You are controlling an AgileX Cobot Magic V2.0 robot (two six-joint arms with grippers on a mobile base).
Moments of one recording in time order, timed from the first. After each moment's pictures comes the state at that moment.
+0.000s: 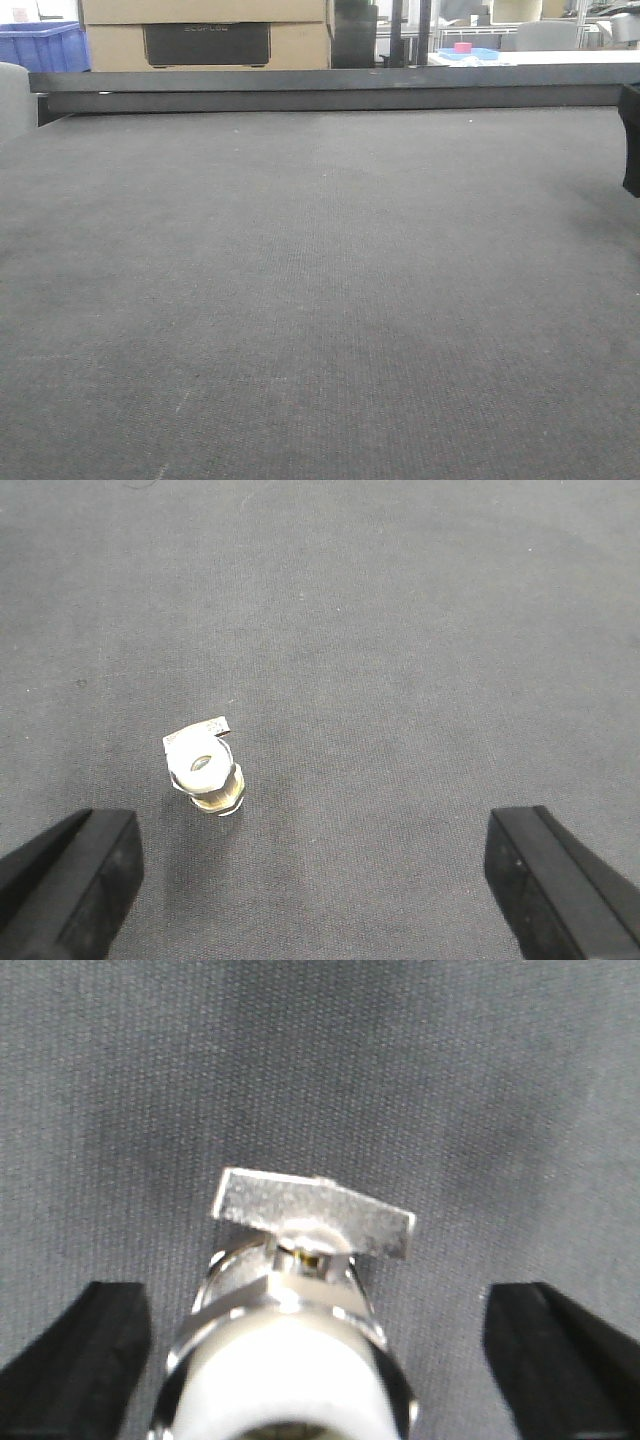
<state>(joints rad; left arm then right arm) -0.06 1.02 -1.18 0.01 0.96 0.02 -0.01 1.83 -1.45 0.02 1.04 -0.18</state>
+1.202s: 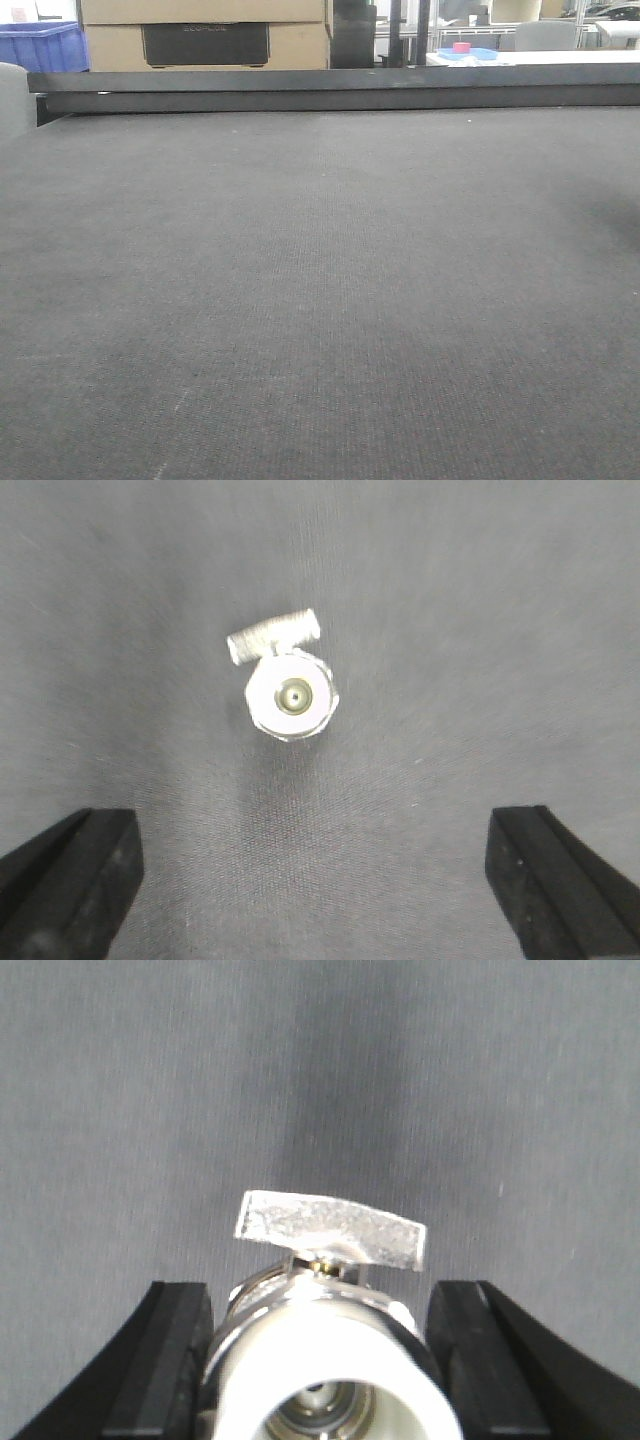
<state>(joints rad) 0.13 1.52 -1.46 0.00 1.22 0.18 -0.01 1.42 -1.18 0.14 0.98 -0.18</state>
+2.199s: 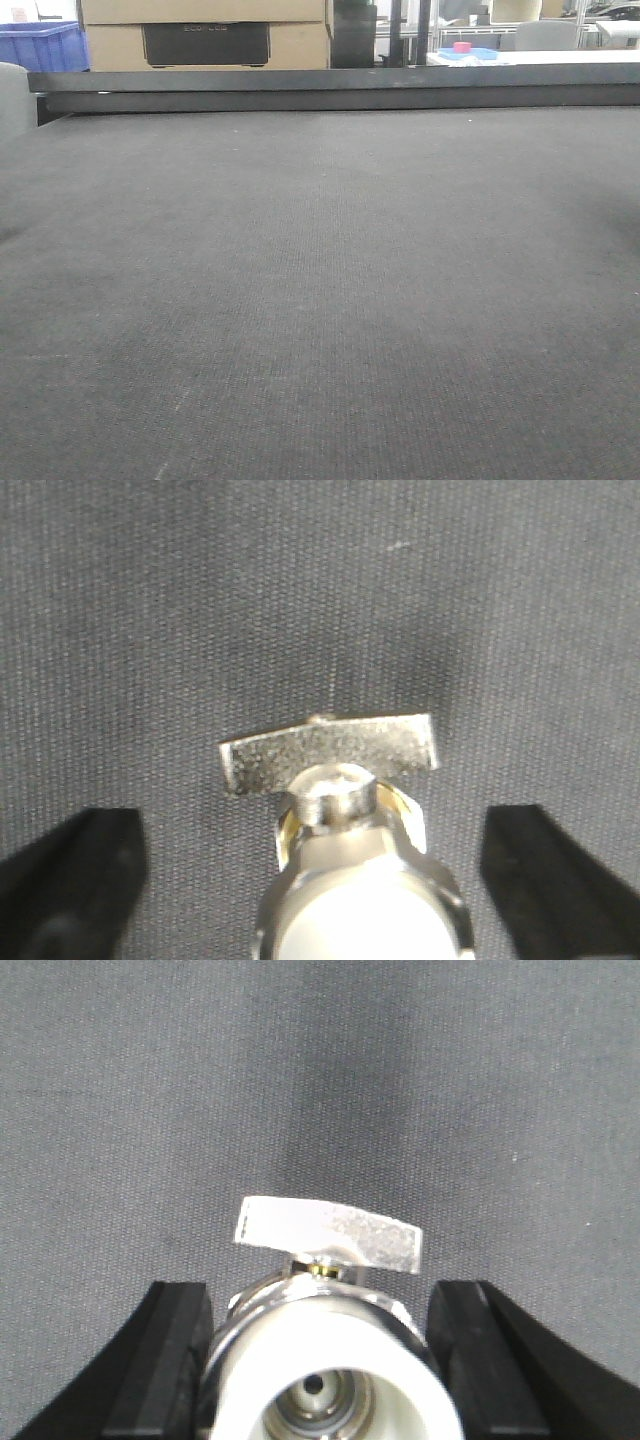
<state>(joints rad) 0.14 1.86 -1.46 0.01 1.06 0.05 -0.01 1.40 -1.15 0.15 0.98 -0.18</state>
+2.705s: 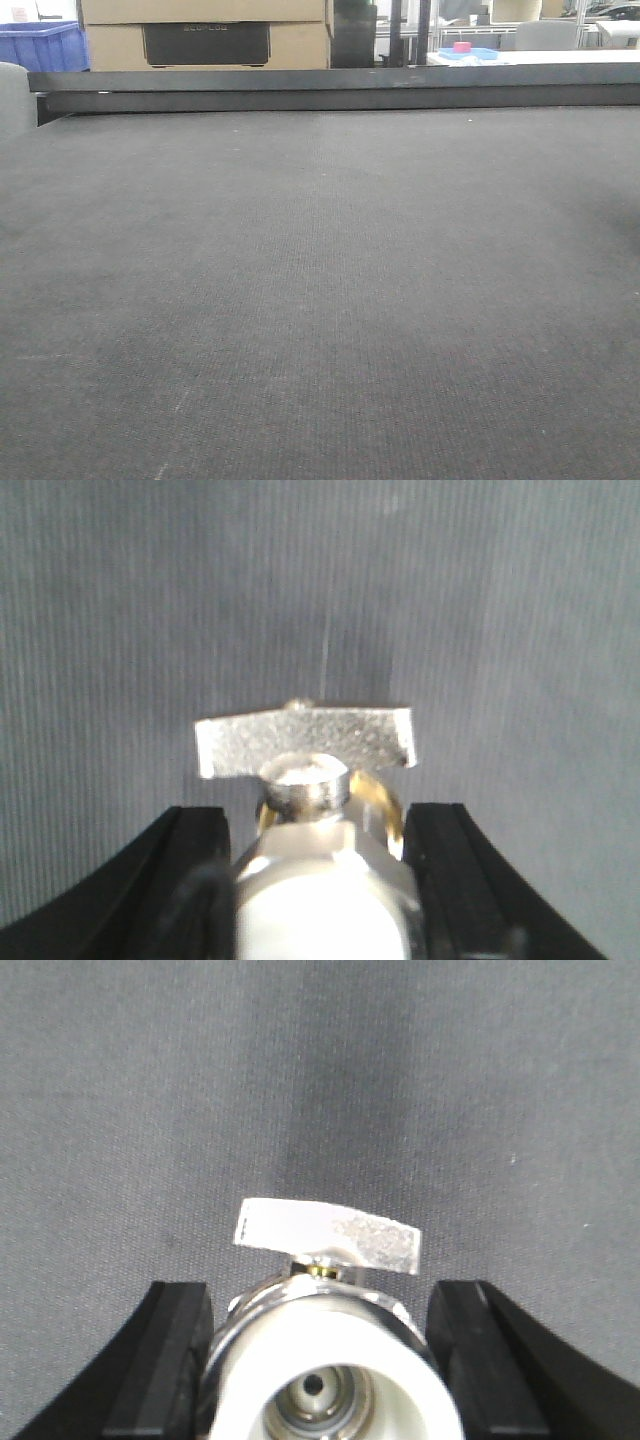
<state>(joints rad) 0.14 1.83 -1.46 0.00 1.13 0.05 -0.01 1.38 -1.15 0.15 0.98 -0.18</state>
